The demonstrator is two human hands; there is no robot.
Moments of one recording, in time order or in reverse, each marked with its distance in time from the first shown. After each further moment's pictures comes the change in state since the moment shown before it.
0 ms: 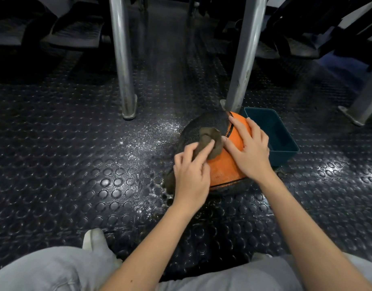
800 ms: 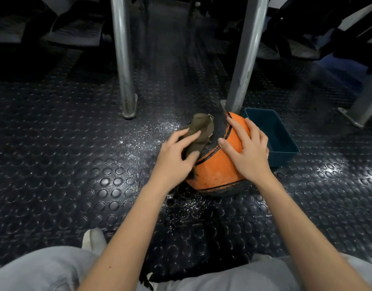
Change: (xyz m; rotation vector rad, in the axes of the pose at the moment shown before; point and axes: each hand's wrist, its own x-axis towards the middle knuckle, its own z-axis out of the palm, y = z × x) left_hand 0.042 -0.018 -0.043 -0.023 -0.227 -0.074; right_hand -0.003 -0.001 0.003 -0.010 -0.006 -0.012
